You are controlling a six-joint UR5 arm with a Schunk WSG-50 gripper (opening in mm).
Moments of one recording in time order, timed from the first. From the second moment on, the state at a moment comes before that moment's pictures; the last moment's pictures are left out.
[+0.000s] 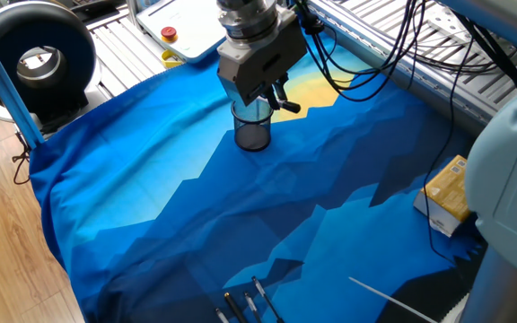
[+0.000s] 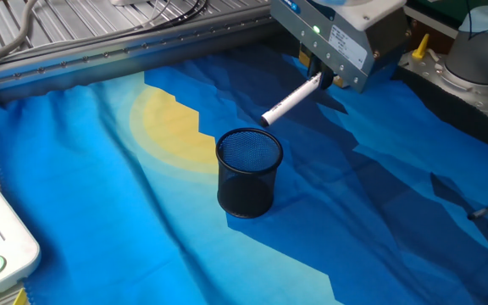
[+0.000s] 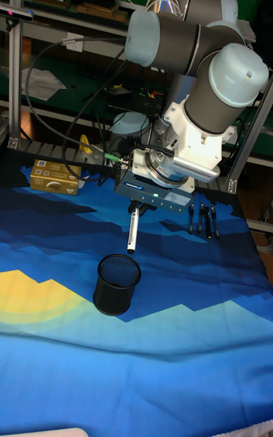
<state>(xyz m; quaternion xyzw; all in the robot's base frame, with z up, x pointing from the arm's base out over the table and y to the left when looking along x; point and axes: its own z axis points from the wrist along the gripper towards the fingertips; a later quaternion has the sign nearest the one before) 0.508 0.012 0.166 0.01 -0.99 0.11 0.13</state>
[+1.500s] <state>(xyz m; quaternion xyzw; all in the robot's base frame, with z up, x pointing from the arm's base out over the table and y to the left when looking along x) 0.522 0.021 0.192 -0.02 -0.99 0.09 0.11</state>
